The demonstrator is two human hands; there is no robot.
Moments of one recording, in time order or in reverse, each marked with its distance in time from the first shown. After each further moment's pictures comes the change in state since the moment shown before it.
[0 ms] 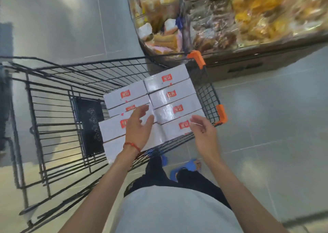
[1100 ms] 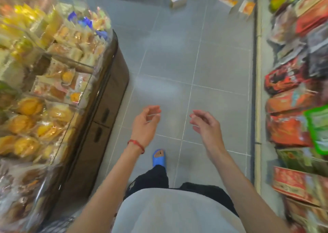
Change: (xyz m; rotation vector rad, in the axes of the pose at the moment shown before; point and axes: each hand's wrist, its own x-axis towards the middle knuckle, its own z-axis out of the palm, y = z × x) left_hand -0.090 0.346 0.650 0.229 -1.112 0.511; right_hand 0.059 0.058 -0.592 0.740 0.998 0.134
